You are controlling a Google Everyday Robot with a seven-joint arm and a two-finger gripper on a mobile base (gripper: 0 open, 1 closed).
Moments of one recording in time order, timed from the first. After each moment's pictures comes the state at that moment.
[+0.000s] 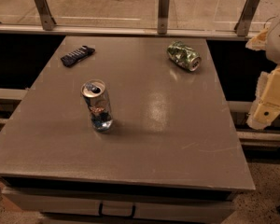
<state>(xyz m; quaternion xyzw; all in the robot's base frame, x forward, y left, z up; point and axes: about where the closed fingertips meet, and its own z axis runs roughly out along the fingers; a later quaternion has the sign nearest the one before) 0.438 -0.216 0.977 -0.60 0.78 -0.04 0.16</state>
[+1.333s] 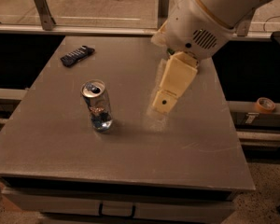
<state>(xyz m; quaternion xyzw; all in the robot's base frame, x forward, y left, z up) 0.442 -0.029 0.993 -0.66 0.70 0.12 0.24</state>
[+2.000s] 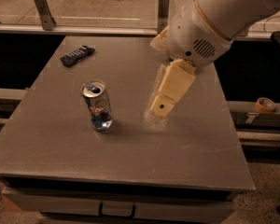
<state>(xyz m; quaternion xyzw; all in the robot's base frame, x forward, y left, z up) 0.444 -0.025 0.983 -0.66 0.69 0.15 0.26</state>
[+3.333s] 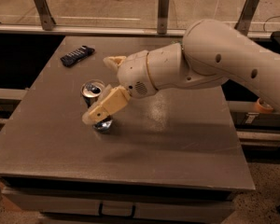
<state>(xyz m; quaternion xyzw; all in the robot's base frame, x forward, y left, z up) 0.498 0.100 0.918 -0.57 0.61 0.33 0.43</state>
